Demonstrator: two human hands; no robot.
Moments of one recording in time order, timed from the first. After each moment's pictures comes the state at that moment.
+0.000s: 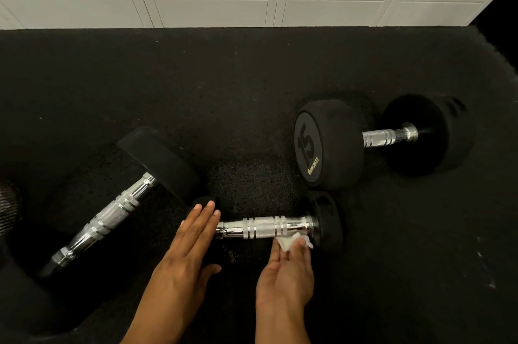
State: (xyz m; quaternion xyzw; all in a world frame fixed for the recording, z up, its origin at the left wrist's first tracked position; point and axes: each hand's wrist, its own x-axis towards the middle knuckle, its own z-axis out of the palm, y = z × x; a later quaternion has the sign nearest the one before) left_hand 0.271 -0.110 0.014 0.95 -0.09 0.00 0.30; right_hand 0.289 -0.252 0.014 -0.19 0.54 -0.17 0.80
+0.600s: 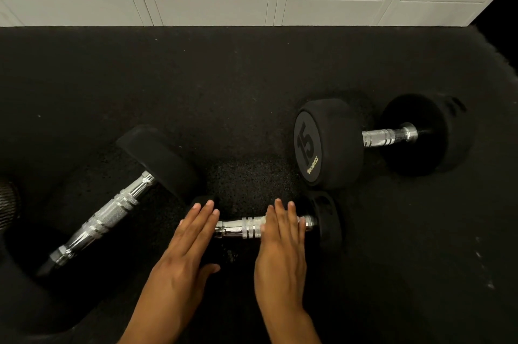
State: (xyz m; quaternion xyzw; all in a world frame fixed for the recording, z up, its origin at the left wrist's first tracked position) left_hand 0.270 -0.111 0.016 0.95 -0.08 -0.02 0.29; right_hand 0.294 -0.265 -0.009 -0.99 0.02 -0.02 0.17
